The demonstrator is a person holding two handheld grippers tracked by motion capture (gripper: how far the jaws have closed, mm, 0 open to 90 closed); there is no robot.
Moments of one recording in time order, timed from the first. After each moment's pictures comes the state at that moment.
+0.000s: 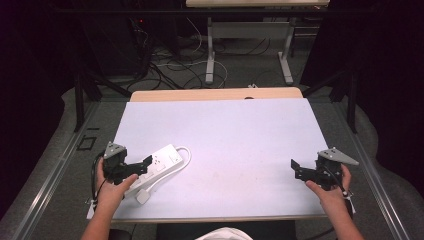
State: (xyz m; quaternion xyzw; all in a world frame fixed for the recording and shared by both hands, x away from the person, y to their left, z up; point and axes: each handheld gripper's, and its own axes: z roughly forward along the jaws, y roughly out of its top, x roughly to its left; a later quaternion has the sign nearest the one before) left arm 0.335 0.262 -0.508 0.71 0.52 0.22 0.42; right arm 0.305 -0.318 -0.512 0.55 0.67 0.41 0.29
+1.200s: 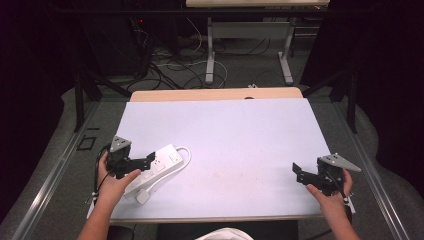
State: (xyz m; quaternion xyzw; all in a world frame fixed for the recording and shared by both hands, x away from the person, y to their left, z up) left arm 0.348 0.252 -0.494 0.74 0.49 0.23 0.40; right arm 0.293 -0.321 -0.519 0.56 0.65 0.42 0.29
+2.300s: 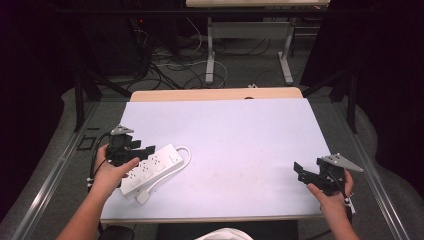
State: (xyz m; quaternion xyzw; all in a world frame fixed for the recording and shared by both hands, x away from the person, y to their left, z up) left arm 0.364 0.245 -0.456 0.78 0.49 0.15 0.36; right arm 0.291 -0.323 -0.517 0.57 0.64 0.42 0.28
